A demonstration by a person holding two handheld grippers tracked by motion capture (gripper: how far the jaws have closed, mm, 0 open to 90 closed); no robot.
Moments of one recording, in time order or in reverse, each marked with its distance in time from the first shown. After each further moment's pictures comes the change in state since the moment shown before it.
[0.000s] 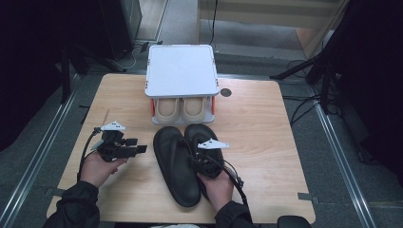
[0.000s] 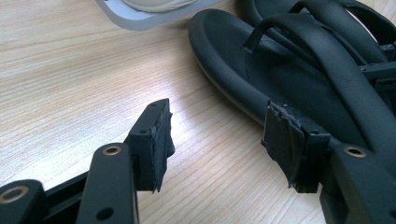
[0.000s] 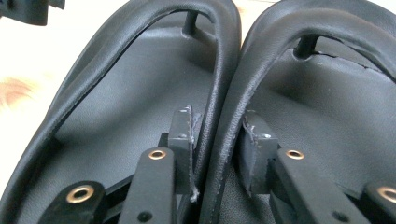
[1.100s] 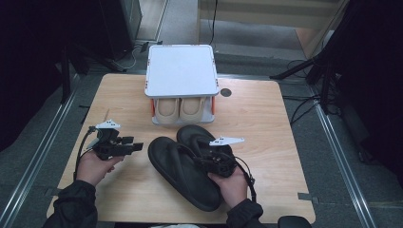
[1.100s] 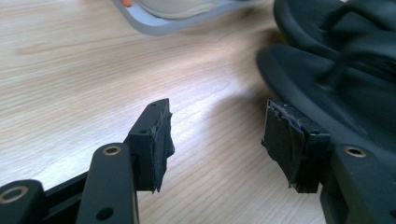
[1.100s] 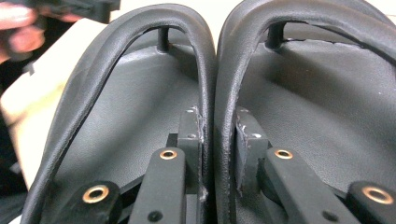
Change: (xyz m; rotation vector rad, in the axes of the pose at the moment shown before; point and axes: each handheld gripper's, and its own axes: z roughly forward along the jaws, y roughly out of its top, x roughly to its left) left arm 0.012 0.000 -0.009 -0.025 0.019 -0.024; right arm -0.018 0.014 -0.040 0.047 0.200 -0.026
